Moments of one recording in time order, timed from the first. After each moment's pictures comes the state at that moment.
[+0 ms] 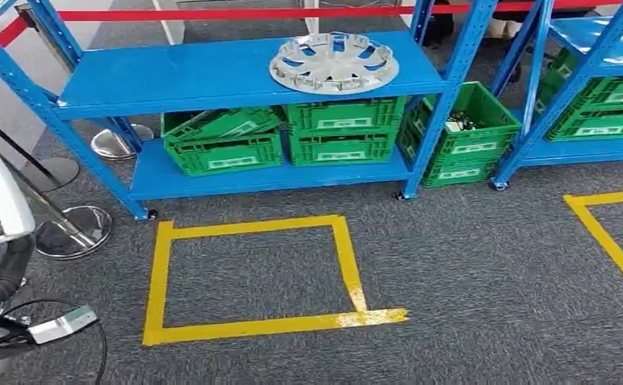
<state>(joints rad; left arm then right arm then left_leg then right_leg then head) -0.04 0.10 0.22 -1.82 -1.13 0.67 -0.57 0.03 0.16 0.08 0.00 -0.25 -0.07 -0.50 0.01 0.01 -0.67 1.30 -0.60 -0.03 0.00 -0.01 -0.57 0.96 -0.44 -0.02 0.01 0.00</state>
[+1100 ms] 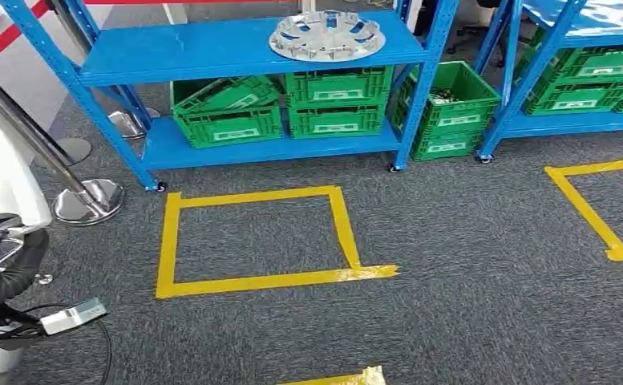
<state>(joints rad) -0.07 0.14 0.15 -1.77 -1.13 0.67 -0.51 0.03 0.15 0.07 0.00 -0.23 -0.05 -0.48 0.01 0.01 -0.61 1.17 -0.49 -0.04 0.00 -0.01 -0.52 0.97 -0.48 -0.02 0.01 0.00</state>
